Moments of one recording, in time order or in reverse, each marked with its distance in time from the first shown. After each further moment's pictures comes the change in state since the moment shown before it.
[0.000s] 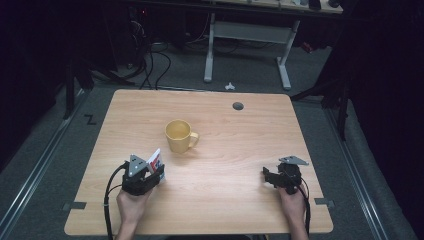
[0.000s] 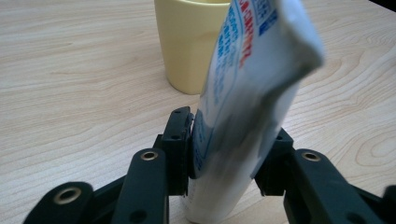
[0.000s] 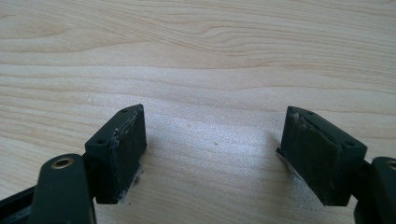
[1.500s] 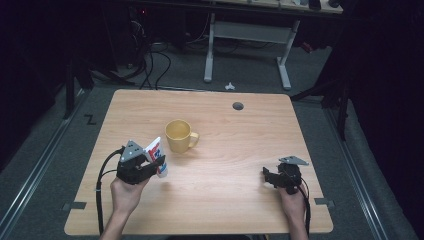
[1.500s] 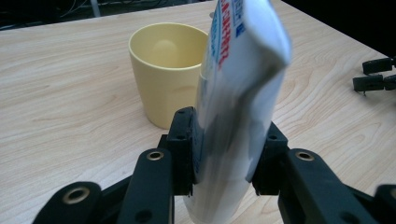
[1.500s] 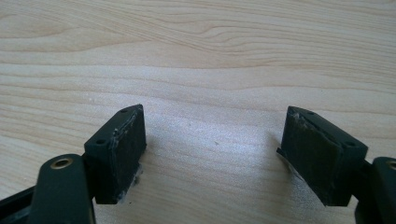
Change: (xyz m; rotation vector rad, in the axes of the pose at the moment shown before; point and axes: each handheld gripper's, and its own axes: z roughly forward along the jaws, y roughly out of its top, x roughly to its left) left arm 0.007 0.050 -0.020 0.003 -0.145 0.040; right arm 0.000 0.000 0.000 0.001 0.002 -0.002
